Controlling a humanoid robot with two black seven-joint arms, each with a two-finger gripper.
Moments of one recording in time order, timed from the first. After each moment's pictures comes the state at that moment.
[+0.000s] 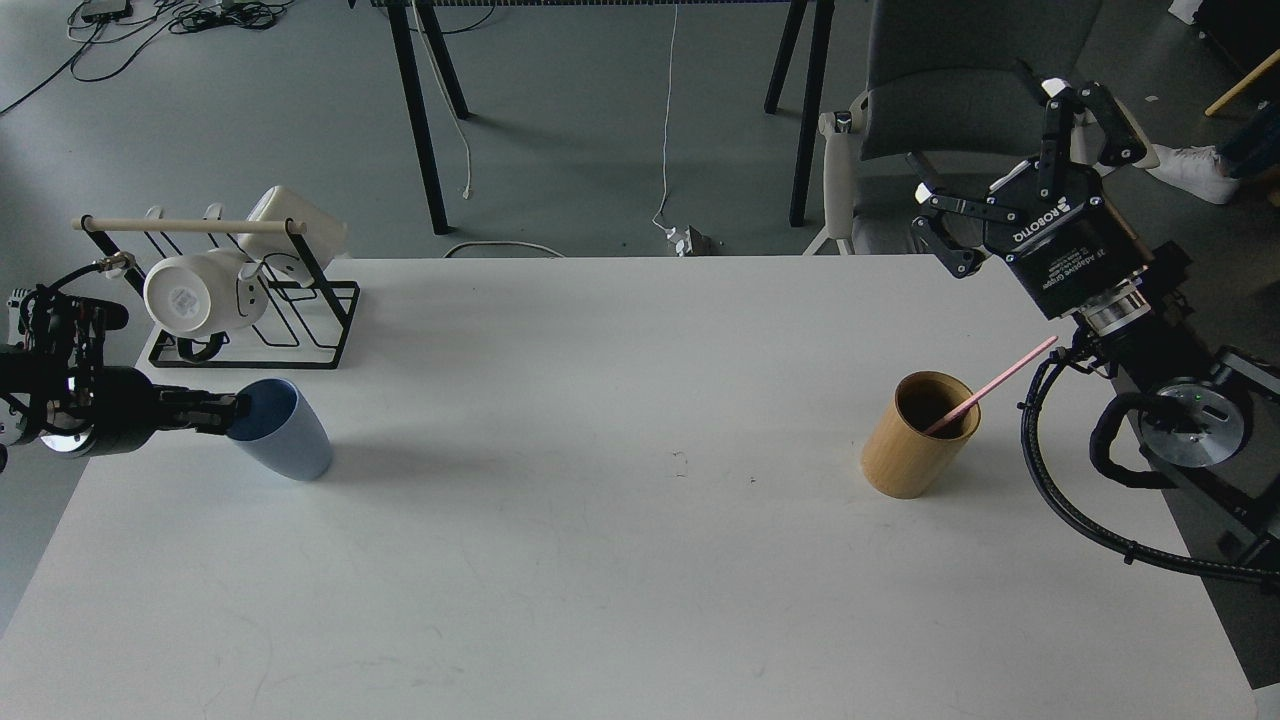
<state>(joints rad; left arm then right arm) -0.80 0.82 -0.20 -0.76 1.70 -0.33 -0.49 0.61 -0.63 0.67 1.21 -0.01 0.49 0.49</state>
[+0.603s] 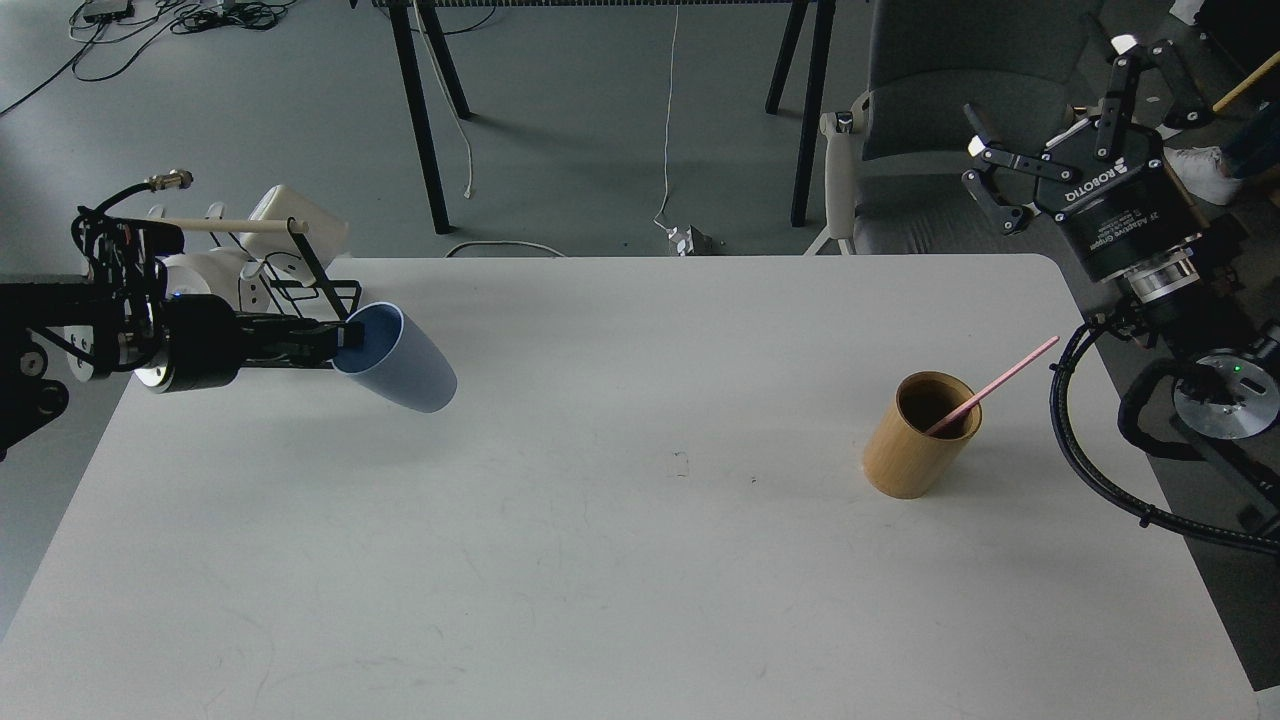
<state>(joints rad) -0.99 0.82 -0.23 -1.09 1.56 -0.35 -0.49 0.63 -0.63 0.80 1.12 -0.01 0.49 0.49</state>
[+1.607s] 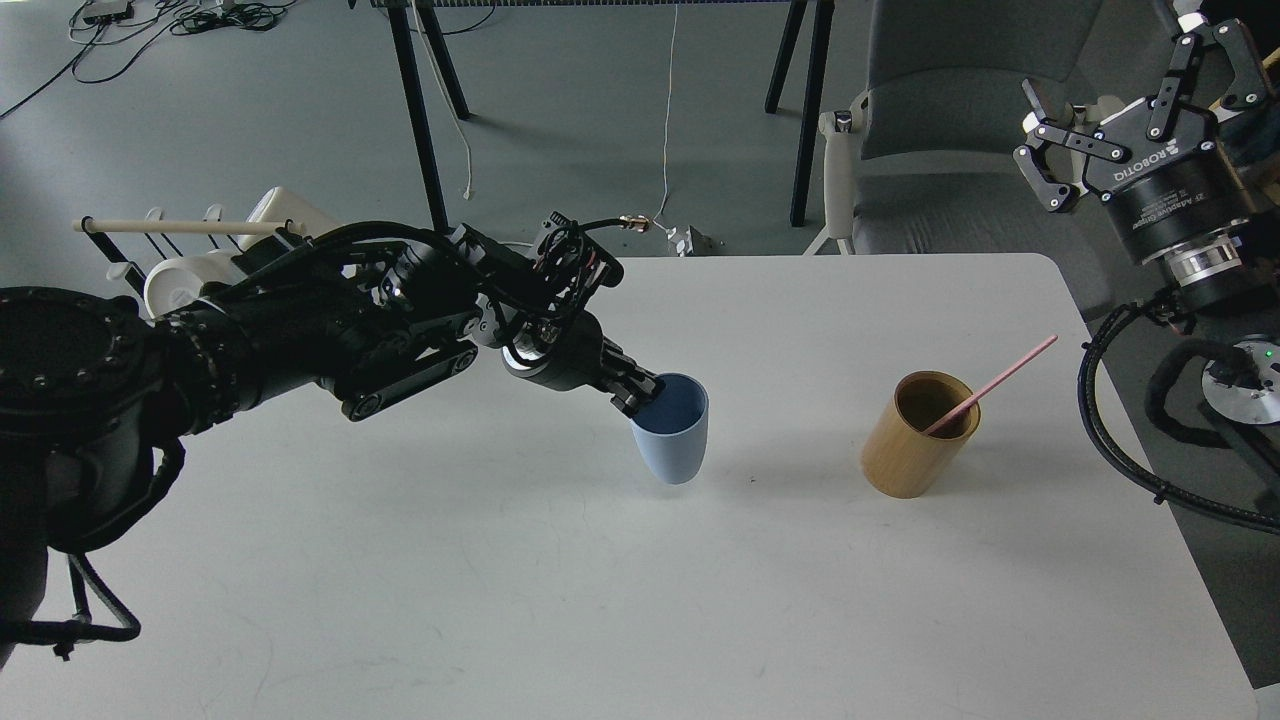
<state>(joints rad) -1.26 0.05 0.22 -0.66 1.58 -0.41 -0.49 0.63 -0.63 0.82 1.05 -0.01 0.49 0.49</state>
